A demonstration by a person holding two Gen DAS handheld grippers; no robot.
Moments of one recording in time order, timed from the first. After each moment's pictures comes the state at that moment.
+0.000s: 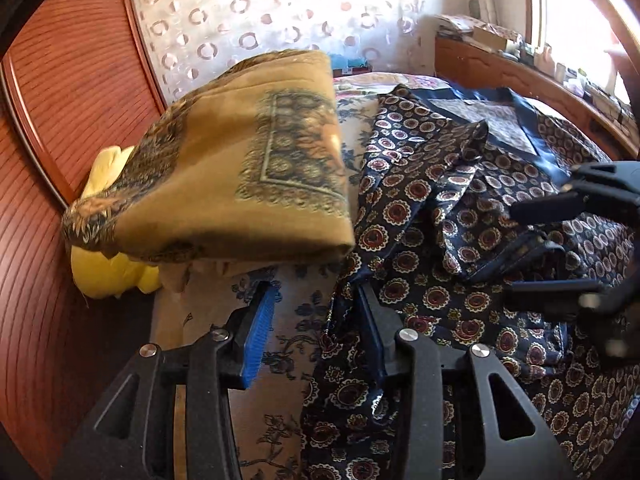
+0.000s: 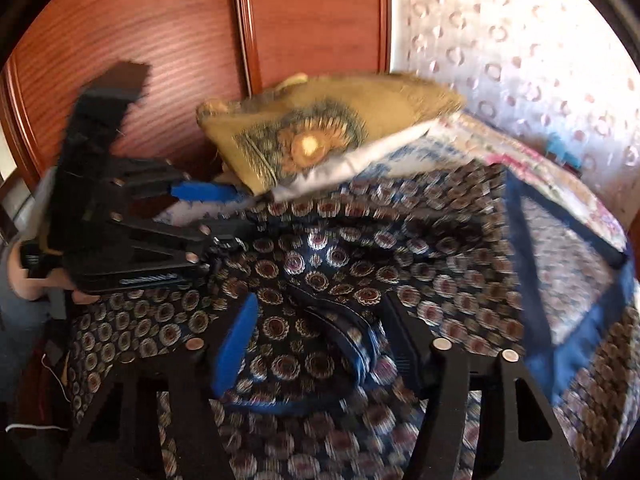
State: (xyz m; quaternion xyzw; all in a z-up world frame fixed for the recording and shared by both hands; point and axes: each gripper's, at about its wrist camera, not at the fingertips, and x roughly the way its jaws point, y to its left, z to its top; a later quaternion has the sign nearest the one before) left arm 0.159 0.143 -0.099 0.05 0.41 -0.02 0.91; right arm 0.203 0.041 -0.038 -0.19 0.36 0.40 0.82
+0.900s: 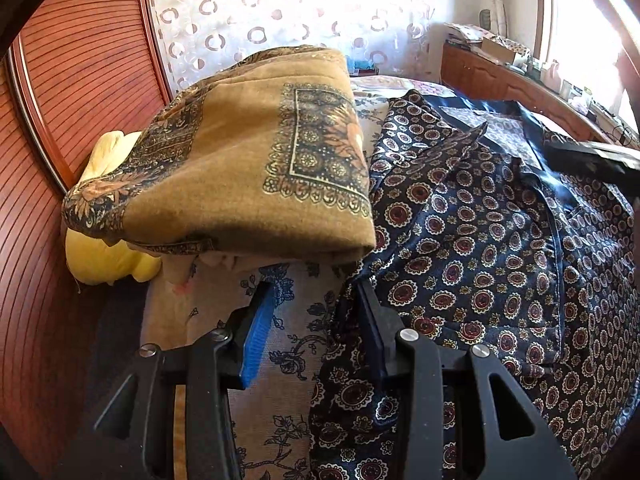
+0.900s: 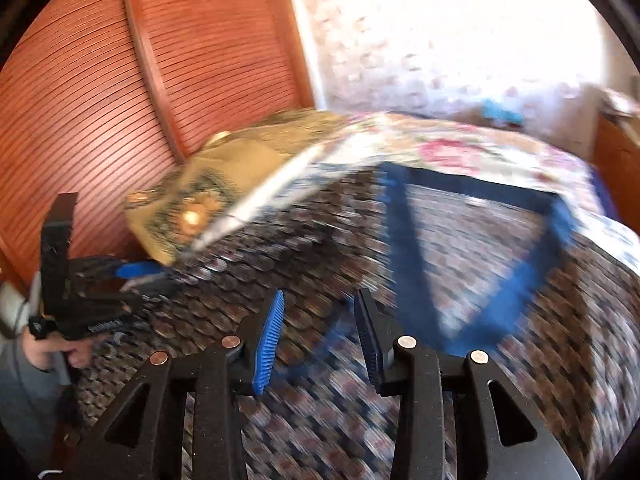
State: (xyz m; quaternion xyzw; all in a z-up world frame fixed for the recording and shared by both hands) left arm 0.159 0.154 -0.099 0.03 0.41 -0.01 0.91; right arm 0.268 -0.050 -0.008 -0.04 0.35 0.36 0.87
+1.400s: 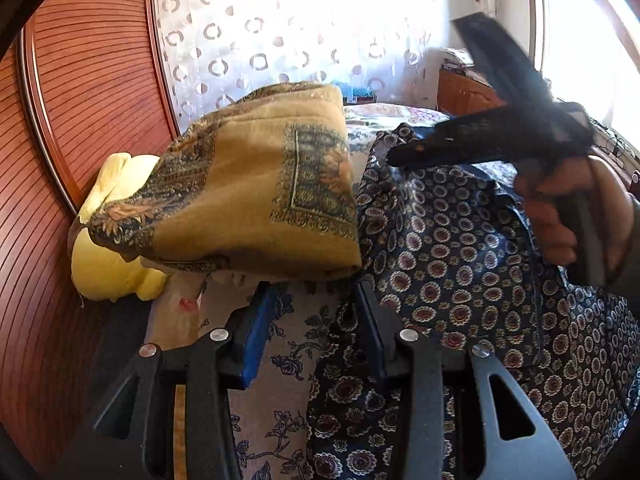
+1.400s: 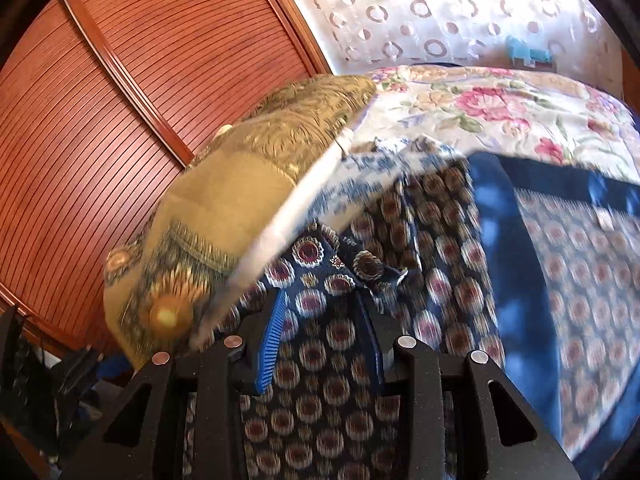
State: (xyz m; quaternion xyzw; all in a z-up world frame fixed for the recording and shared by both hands) left arm 0.141 0.151 -0.081 0.02 0.36 -0.02 0.93; right arm 0.412 0.042 -0.046 0.04 0.41 0.38 0.83
